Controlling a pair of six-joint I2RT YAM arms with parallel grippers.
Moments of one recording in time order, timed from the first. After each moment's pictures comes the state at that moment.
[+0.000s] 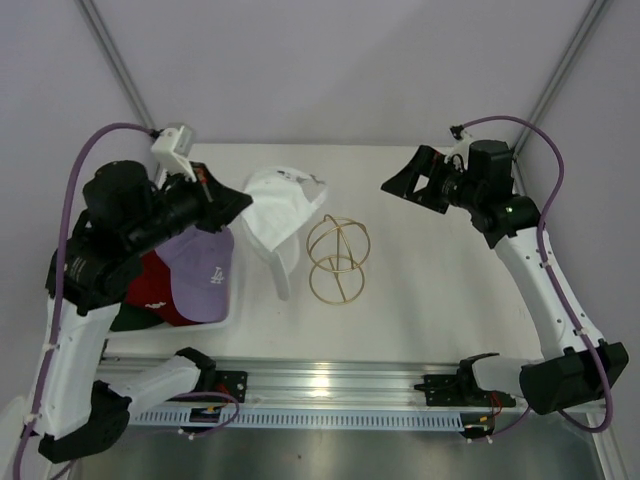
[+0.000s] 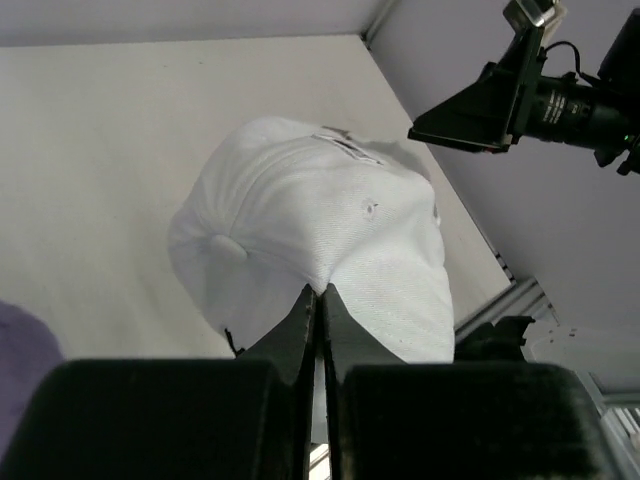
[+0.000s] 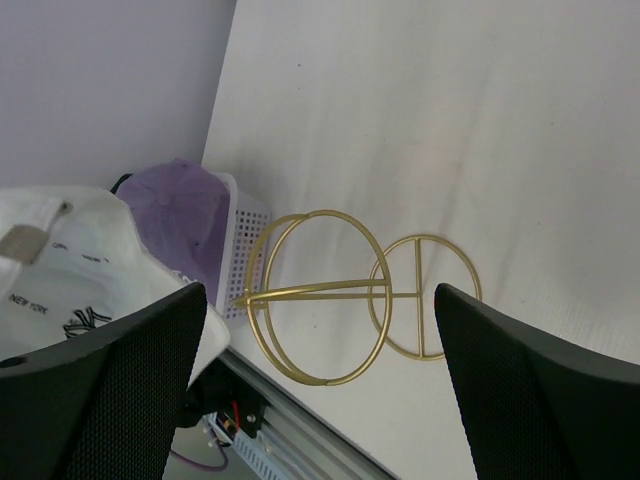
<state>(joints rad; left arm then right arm) -0.44 1.01 1.70 -0.94 0.20 -0.40 0.25 1.27 1.37 -0.54 -0.45 0.60</state>
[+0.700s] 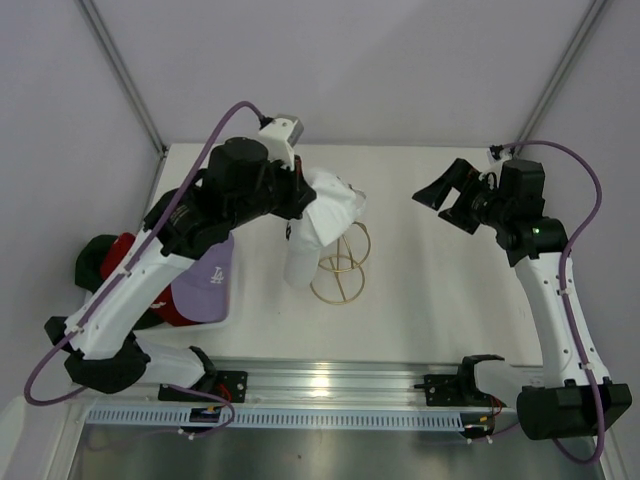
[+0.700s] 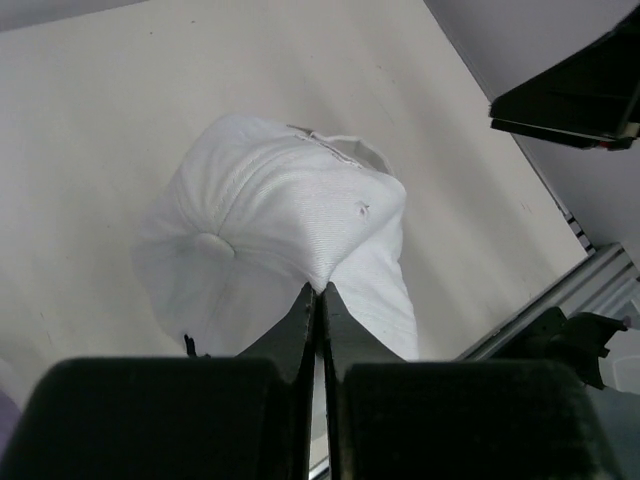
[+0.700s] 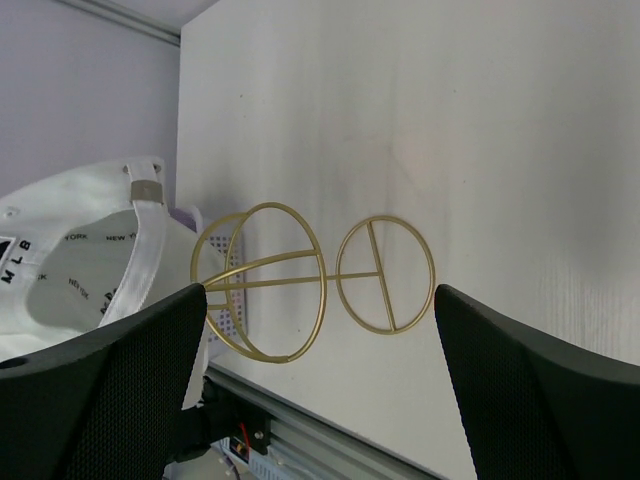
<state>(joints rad) -0.79 1.32 1.77 -0.88 -0.10 -0.35 0.07 1.11 1.27 -0.65 -0.43 0.64</state>
